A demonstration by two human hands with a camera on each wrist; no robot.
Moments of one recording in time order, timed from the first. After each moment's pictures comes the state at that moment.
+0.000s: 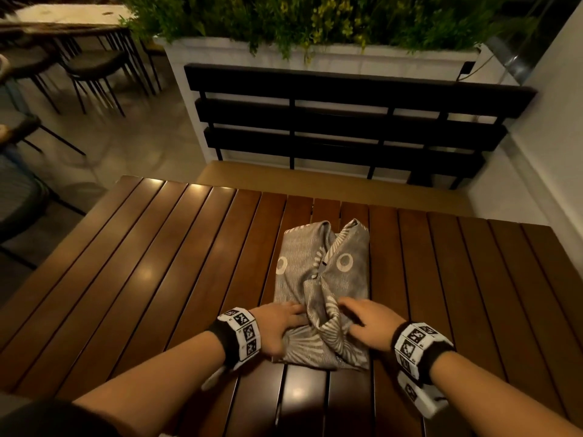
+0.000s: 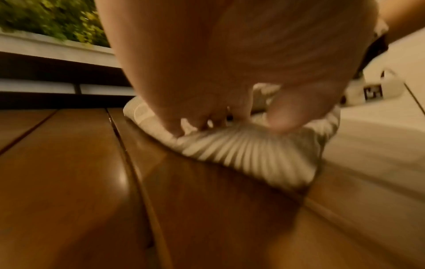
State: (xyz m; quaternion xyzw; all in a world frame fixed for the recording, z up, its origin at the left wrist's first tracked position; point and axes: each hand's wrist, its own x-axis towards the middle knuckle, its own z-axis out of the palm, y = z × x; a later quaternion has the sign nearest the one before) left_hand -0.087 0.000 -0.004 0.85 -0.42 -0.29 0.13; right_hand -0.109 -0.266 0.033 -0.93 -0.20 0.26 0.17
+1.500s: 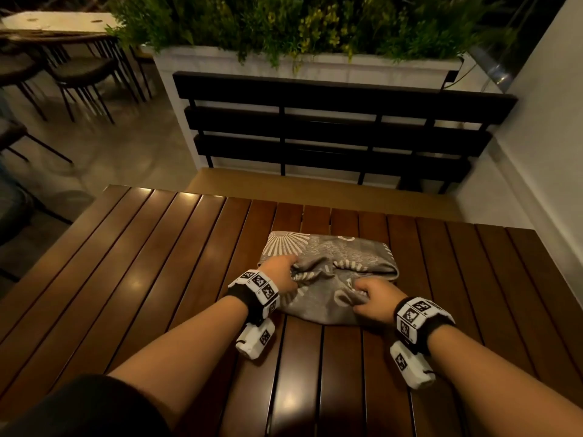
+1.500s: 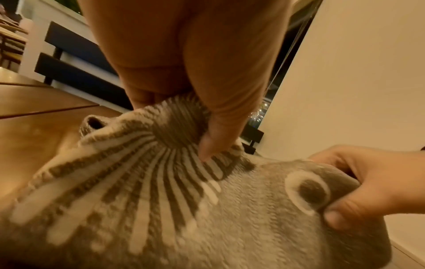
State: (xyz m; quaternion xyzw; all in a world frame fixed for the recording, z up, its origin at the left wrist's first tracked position) left_hand -0.009 -0.049 0.053 0.95 -0.13 -0.21 0.20; right_hand -0.060 -0.300 0.047 -0.95 -0.11 0.22 0.20
